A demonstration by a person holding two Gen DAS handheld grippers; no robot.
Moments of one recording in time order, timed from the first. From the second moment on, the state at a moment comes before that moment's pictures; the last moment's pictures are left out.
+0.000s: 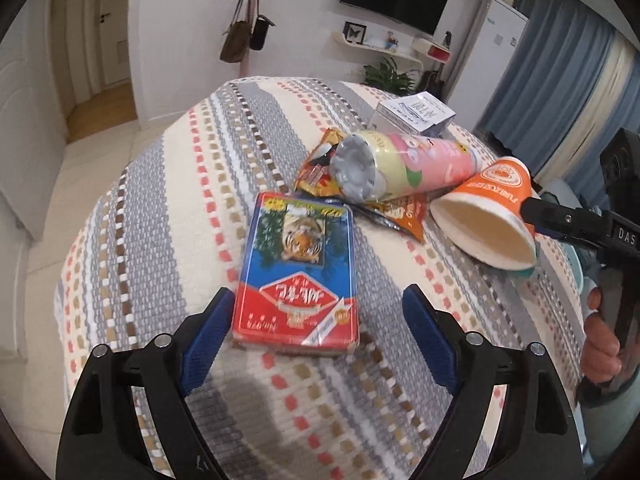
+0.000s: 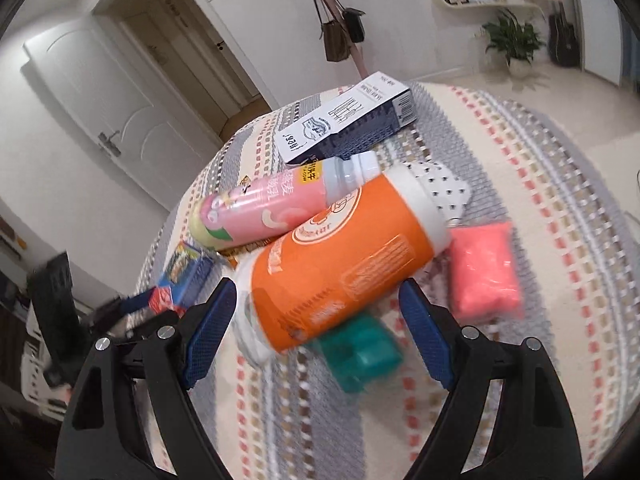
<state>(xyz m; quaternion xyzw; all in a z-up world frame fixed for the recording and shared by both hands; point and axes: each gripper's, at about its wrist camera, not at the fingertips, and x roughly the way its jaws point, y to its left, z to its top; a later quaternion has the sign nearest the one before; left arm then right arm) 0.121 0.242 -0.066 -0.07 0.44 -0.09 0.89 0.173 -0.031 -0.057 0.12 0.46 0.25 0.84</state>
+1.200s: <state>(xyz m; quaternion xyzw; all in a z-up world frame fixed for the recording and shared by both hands) 0.050 0.181 0.016 -0.06 0.29 -0.03 0.95 0.129 -0.057 -0.008 0.13 0.38 0.23 0.88</state>
